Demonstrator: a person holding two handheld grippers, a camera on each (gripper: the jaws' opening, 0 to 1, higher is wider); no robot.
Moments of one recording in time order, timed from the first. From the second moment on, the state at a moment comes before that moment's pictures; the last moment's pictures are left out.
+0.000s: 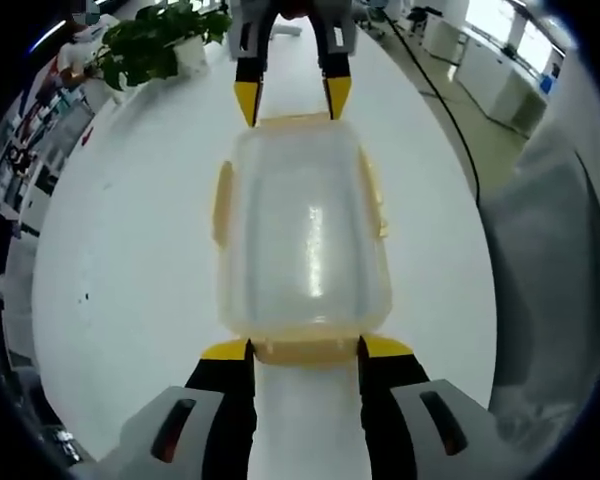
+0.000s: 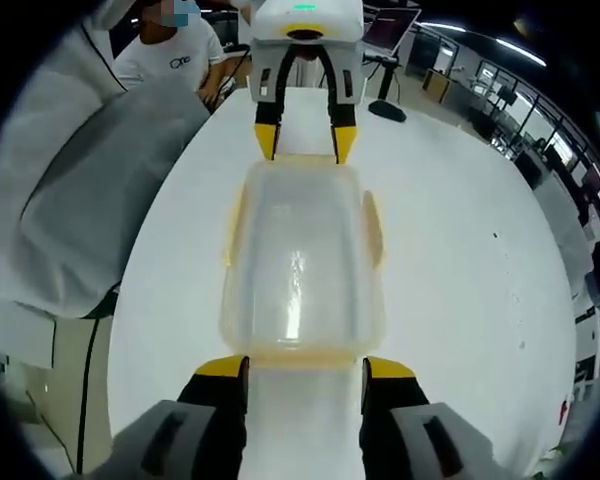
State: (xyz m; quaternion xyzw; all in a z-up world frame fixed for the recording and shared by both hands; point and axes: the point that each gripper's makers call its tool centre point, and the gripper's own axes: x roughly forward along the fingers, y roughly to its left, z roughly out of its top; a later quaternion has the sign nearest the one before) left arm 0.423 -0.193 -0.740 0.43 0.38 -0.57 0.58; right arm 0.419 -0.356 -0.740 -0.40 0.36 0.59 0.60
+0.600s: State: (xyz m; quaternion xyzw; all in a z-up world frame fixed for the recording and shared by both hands) left arm 0.425 -0.181 -0.728 0.38 0.40 -0.55 0.62; right arm 0.418 -0.351 -0.721 -0.35 0.36 0.58 0.64
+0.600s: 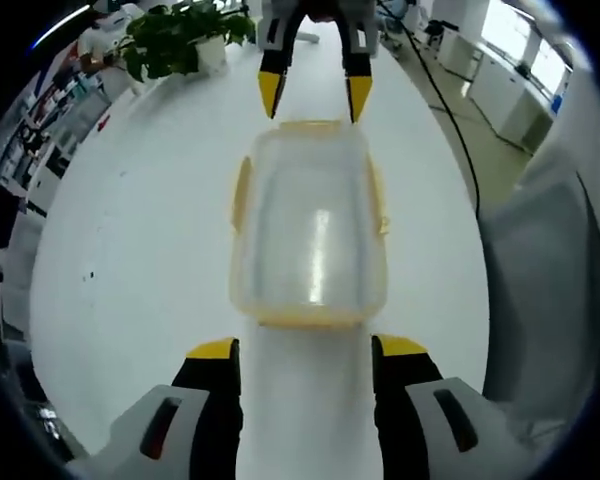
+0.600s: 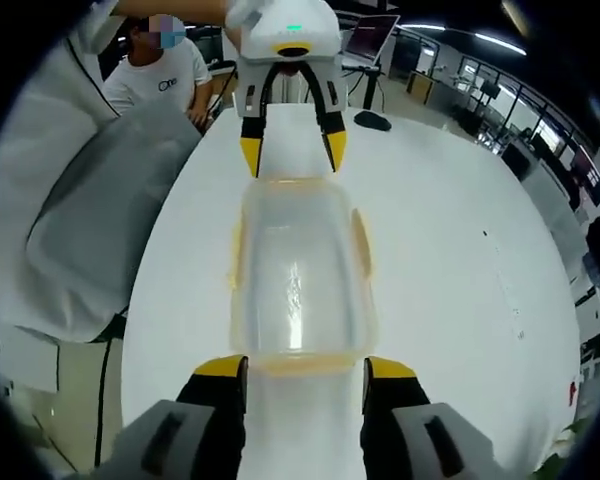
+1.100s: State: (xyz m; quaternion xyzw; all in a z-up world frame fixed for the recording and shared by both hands) left arm 0.424 -0.187 -0.723 0.29 0.43 -0.52 0.68; right arm 0.414 -0.336 -0.712 -0.26 0.40 0.53 0.70
